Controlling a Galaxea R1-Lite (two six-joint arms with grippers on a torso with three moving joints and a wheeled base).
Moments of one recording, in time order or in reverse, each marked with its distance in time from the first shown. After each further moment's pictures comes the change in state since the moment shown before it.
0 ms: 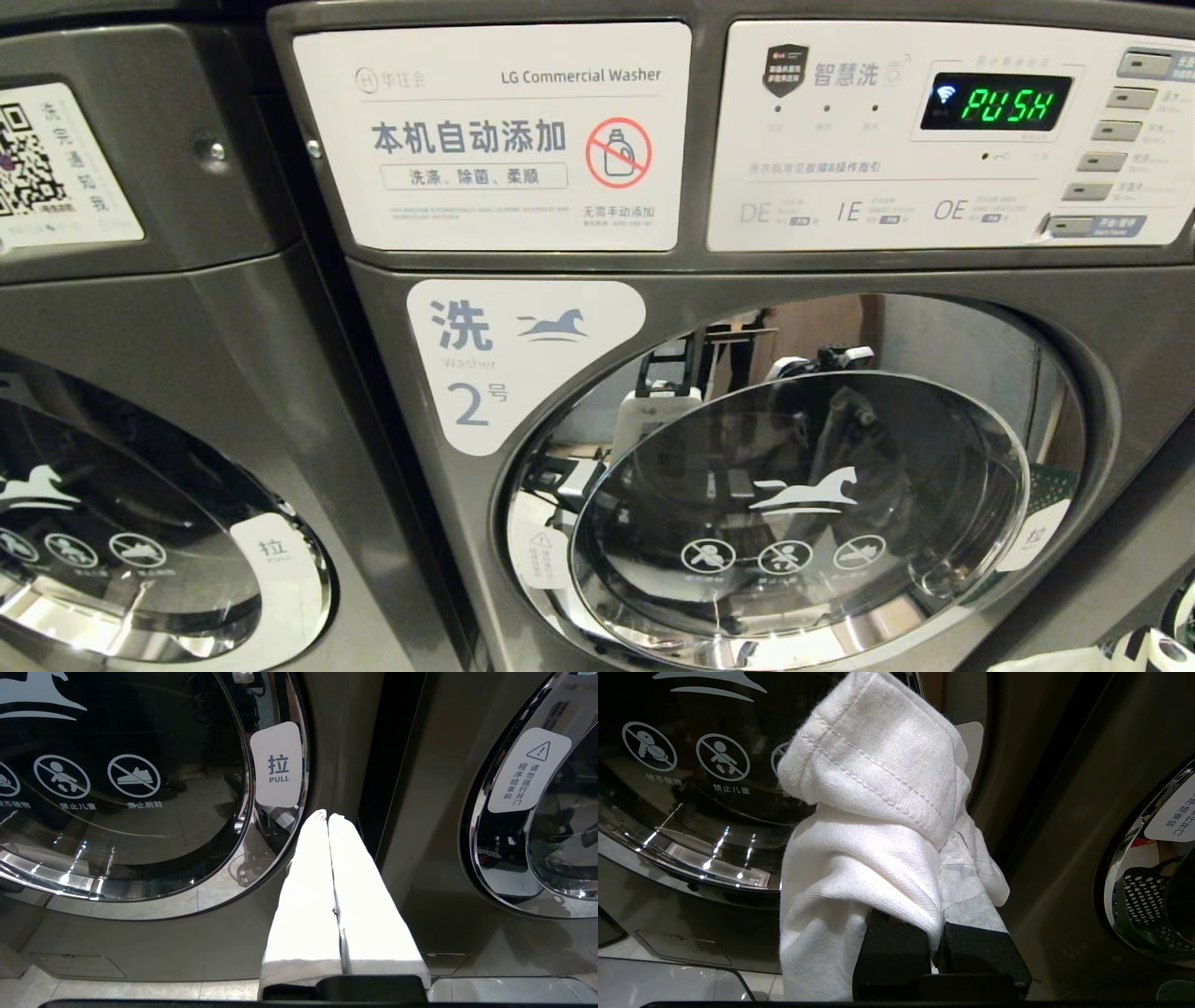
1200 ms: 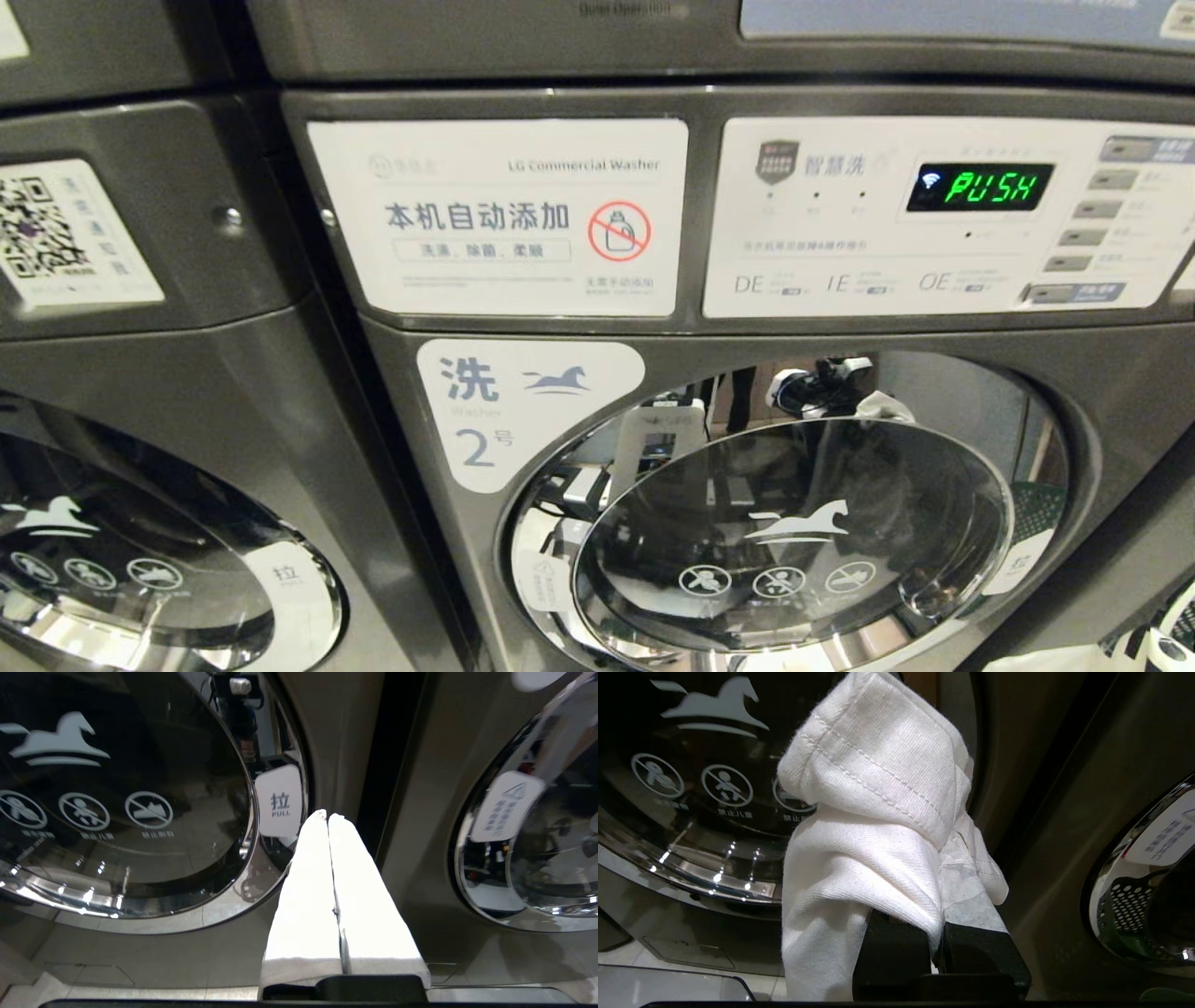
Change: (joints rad) left arm 0.000 0.000 0.000 -0.001 0.000 0.000; right arm 0.000 0.000 0.000 0.000 -0.004 -0.005
